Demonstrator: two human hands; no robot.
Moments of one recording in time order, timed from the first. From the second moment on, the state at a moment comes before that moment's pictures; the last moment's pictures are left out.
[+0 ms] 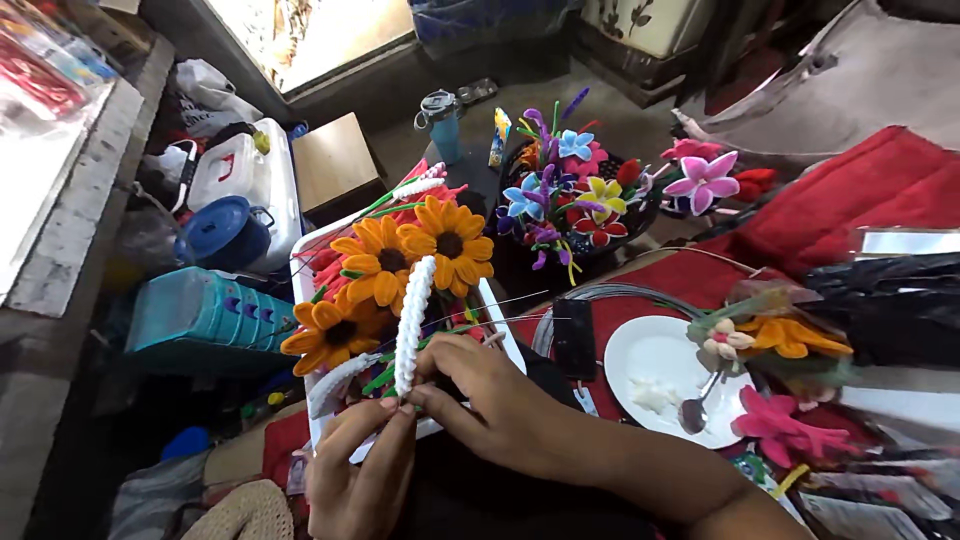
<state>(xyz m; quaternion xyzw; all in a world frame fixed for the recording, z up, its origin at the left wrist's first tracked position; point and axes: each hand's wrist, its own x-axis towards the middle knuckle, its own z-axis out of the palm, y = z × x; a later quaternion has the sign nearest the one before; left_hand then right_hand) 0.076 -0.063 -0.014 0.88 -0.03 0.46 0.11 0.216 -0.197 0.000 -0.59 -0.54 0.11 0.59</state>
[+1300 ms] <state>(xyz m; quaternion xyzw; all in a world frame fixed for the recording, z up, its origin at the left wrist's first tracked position) 0.072 -0.057 -0.026 0.87 -0.06 0.48 0.13 0.221 -0.199 -0.002 -0.57 -0.50 0.20 0.62</state>
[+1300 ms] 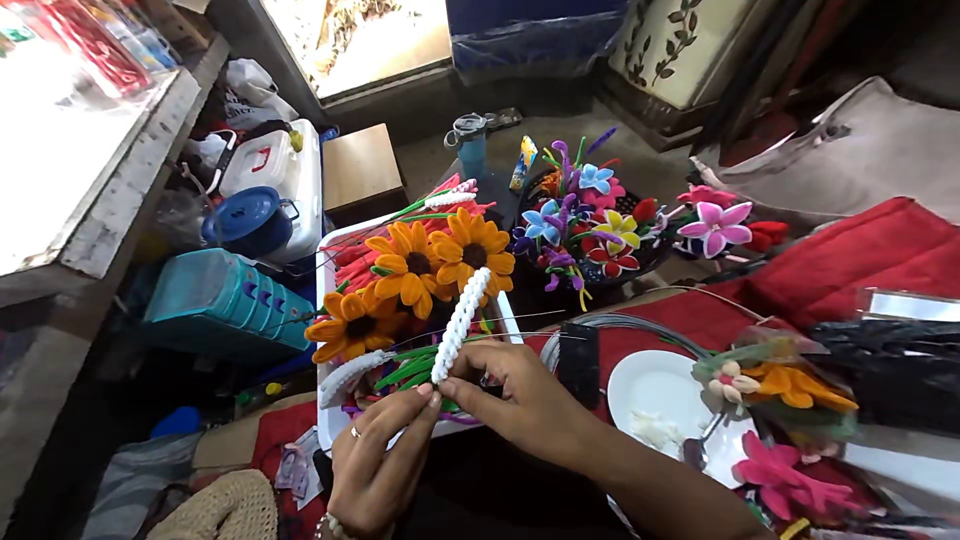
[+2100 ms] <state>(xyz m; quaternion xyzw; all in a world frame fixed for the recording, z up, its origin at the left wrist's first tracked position) 0.076 -0.064 -0.018 0.83 -0.02 0.50 0.24 0.219 -0.196 -0.004 -0.55 -0.52 0.14 0.64</state>
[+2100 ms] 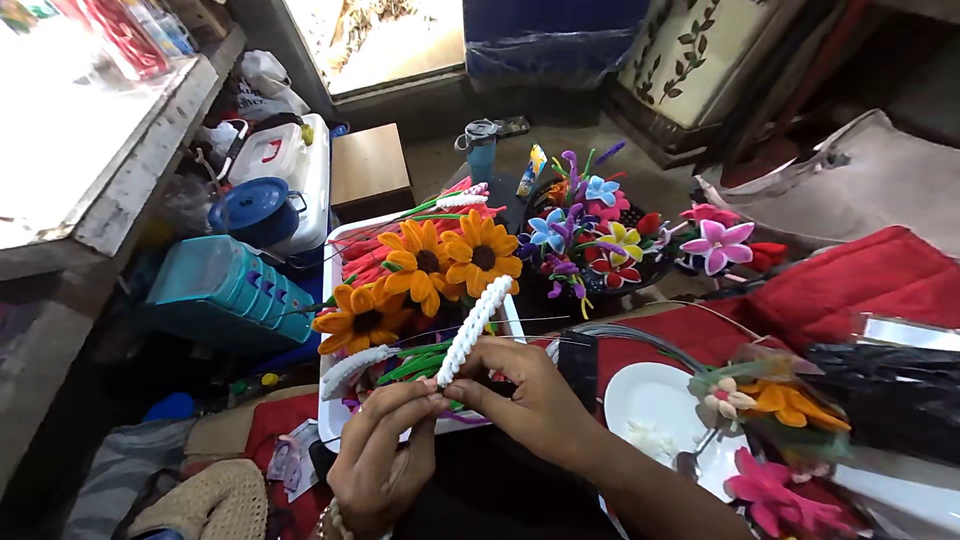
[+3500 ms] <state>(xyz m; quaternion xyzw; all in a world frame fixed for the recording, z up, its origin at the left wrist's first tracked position) 0.083 -0.064 0.025 0.45 0.16 0.16 0.86 0.222 -0.178 -0.019 -0.51 -0.50 0.10 0.69</state>
